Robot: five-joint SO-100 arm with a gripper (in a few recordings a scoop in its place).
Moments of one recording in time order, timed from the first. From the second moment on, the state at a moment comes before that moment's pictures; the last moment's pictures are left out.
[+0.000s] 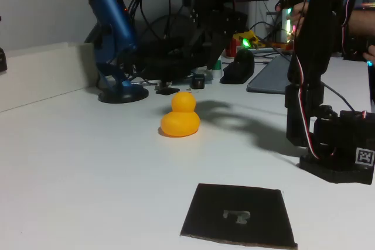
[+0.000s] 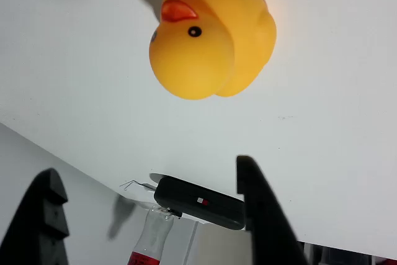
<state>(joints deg) 18.2 101.4 88.3 81.9 -6.1</state>
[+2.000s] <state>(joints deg) 16.7 79.6 83.3 74.8 -6.1</state>
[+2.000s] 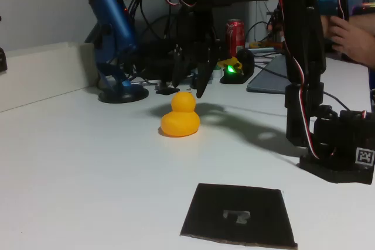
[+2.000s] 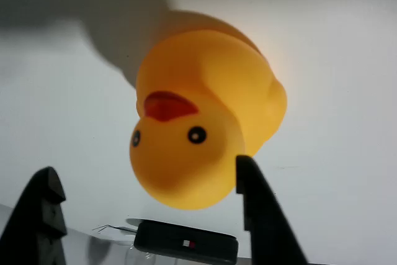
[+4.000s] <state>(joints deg) 21.8 78.4 83.1 74.8 -6.2</state>
